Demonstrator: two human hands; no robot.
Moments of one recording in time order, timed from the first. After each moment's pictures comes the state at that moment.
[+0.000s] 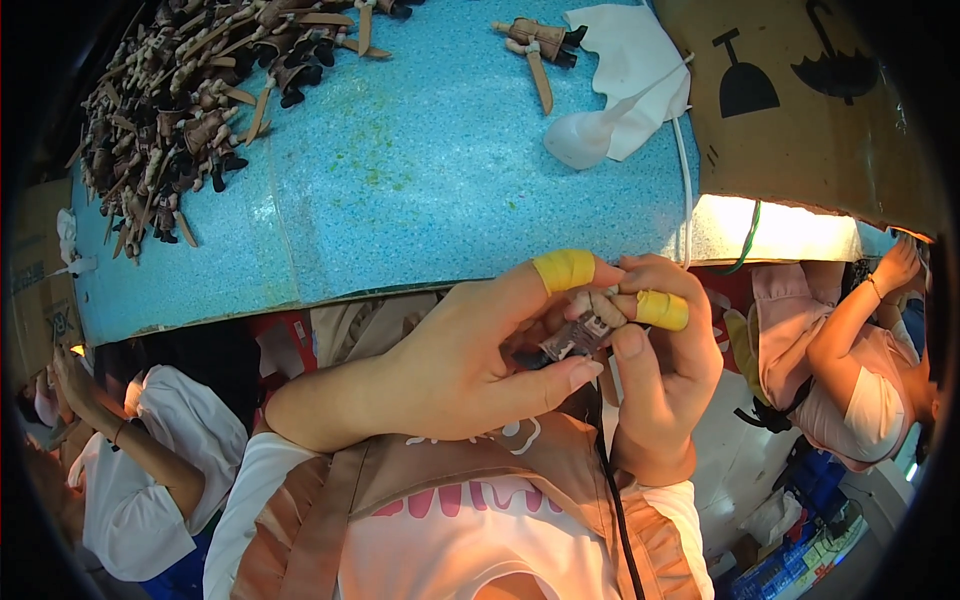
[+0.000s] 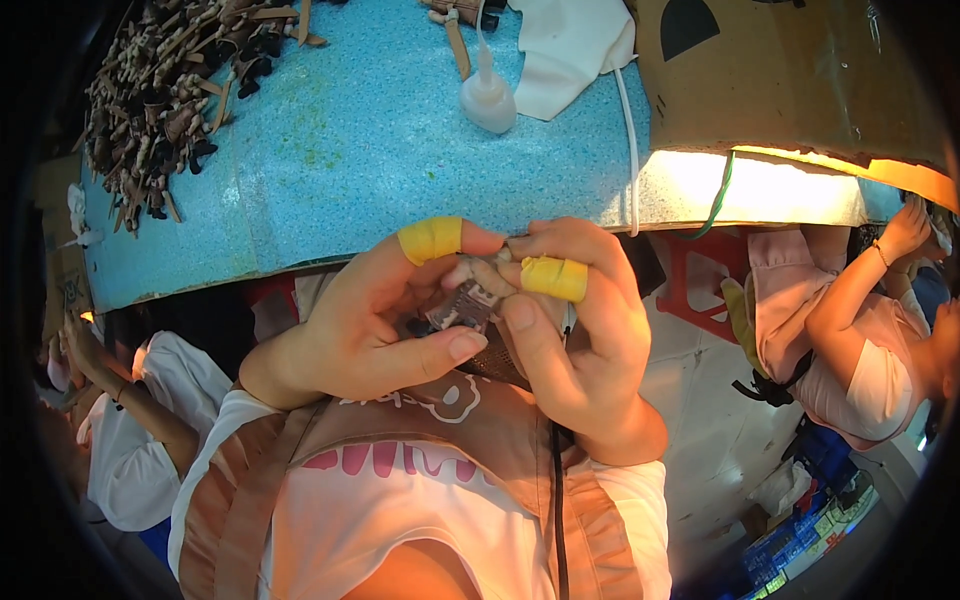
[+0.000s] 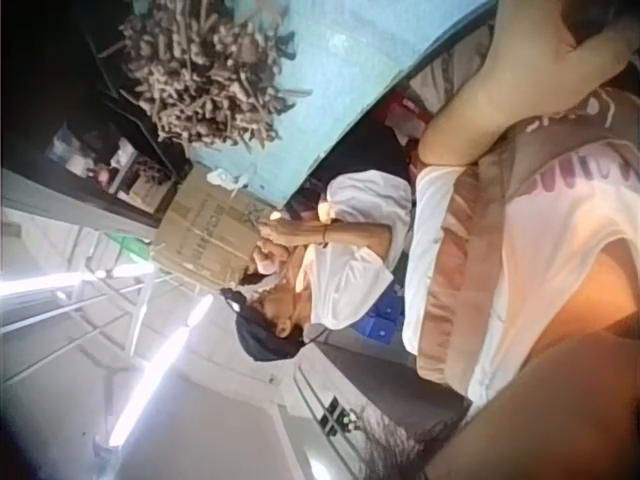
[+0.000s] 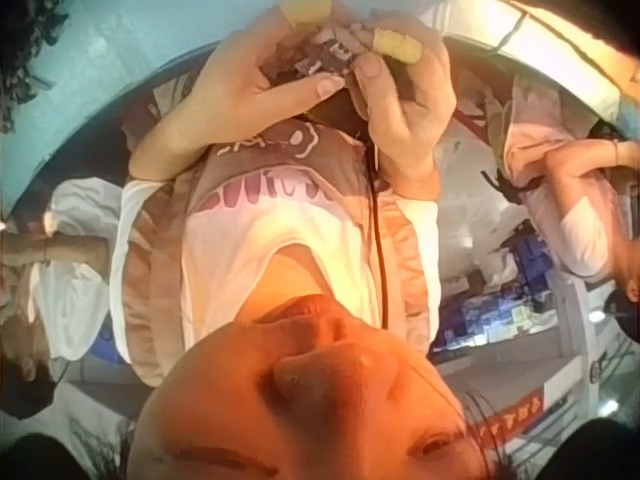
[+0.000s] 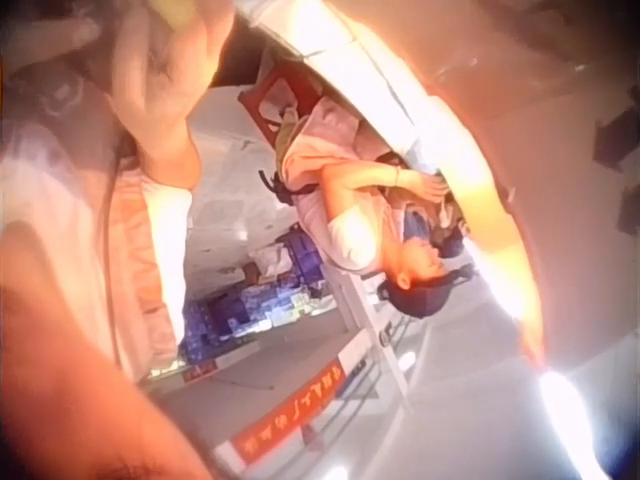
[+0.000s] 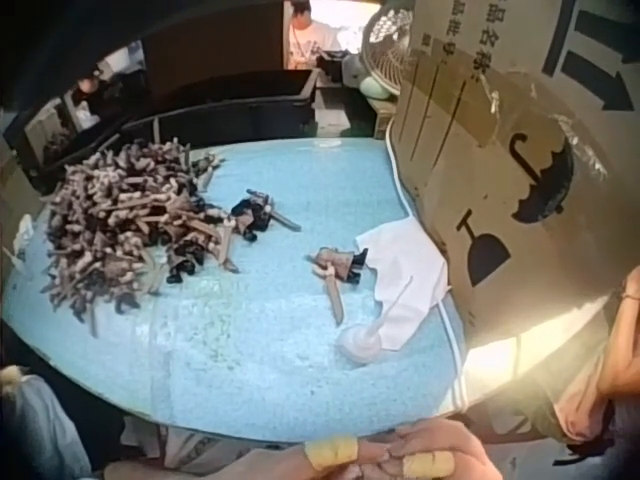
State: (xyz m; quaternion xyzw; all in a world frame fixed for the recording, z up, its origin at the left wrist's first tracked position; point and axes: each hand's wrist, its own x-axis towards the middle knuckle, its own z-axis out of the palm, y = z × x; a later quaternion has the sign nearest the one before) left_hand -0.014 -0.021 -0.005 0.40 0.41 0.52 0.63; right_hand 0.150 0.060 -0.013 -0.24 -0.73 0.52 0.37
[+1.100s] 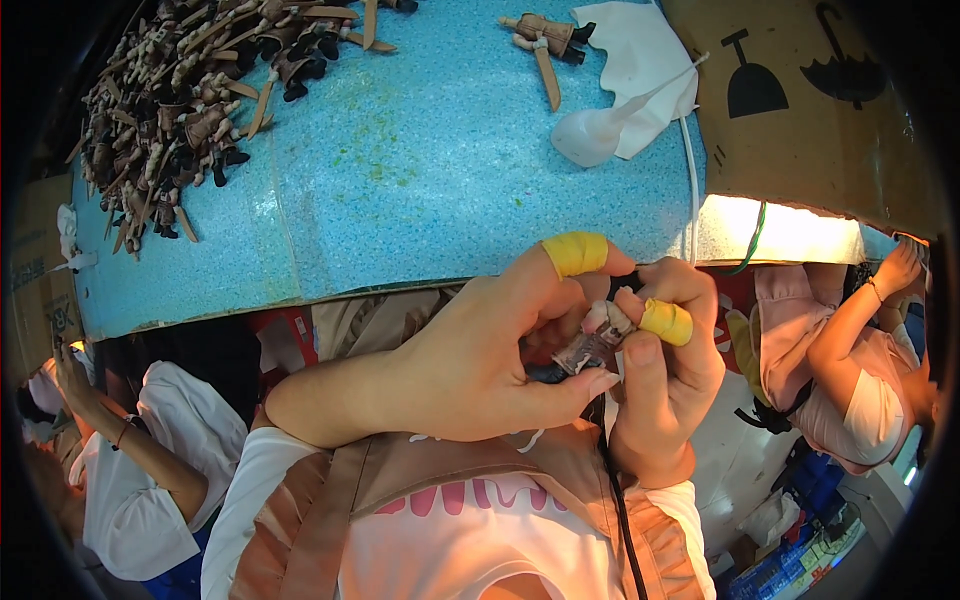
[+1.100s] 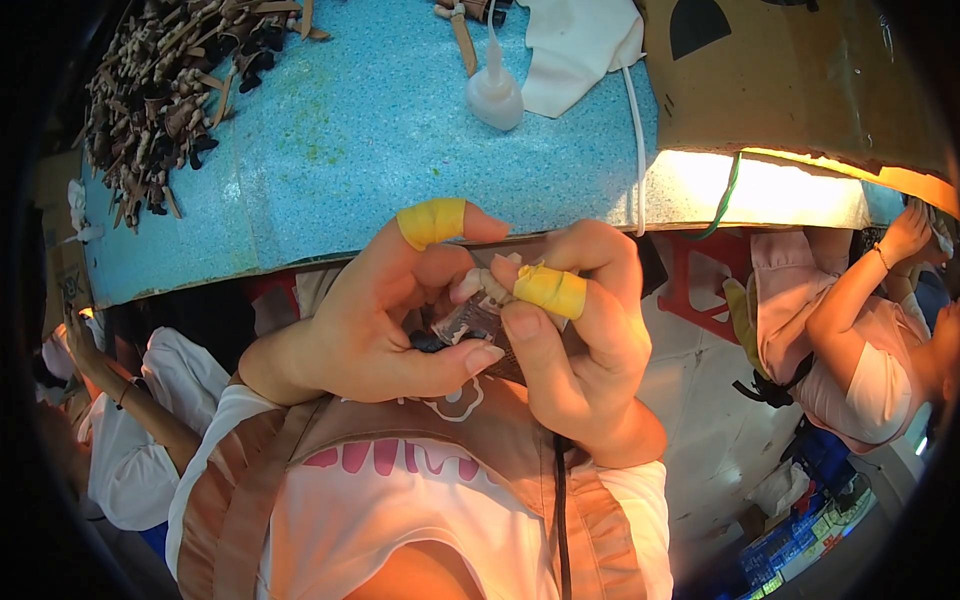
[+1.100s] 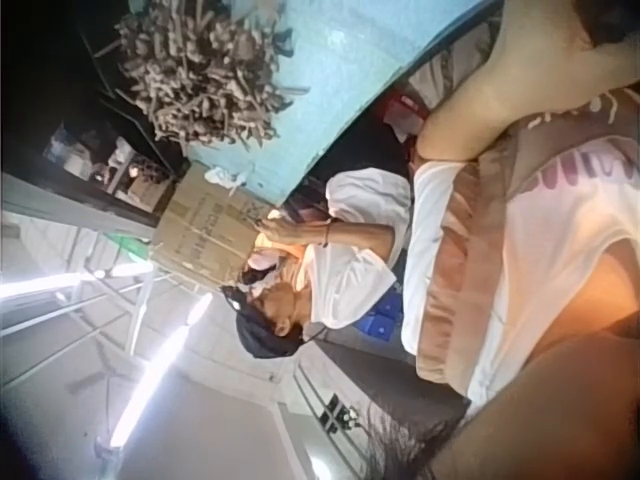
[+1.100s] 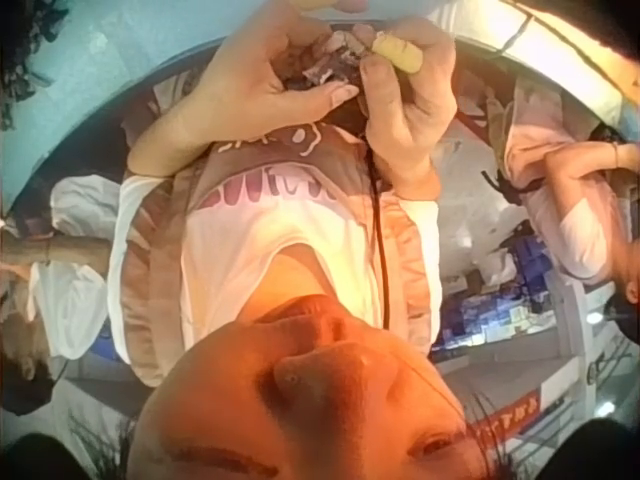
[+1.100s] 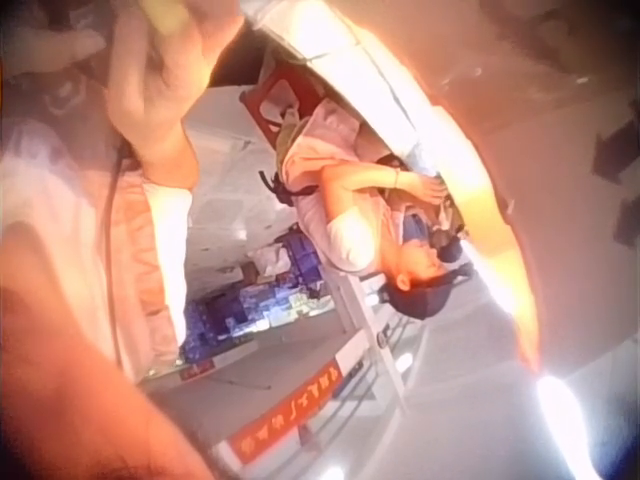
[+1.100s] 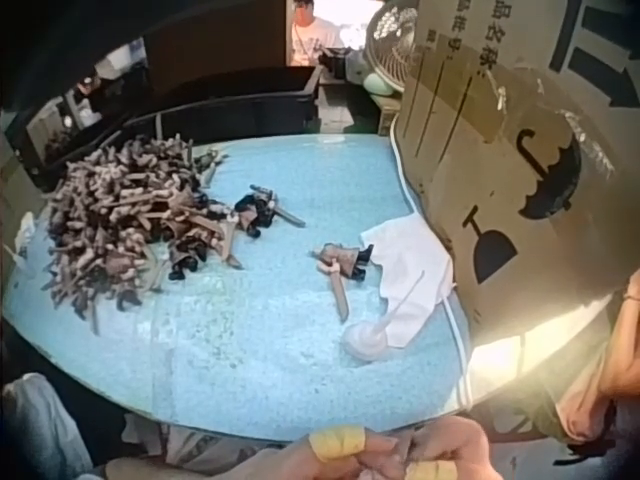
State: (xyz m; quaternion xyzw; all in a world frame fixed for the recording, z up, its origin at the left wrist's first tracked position) left_hand -0.013 -0.017 -0.005 0.43 0.43 0.49 0.63; right_hand 0.149 0.055 -0.014 -0.25 -0.73 0.52 0.38
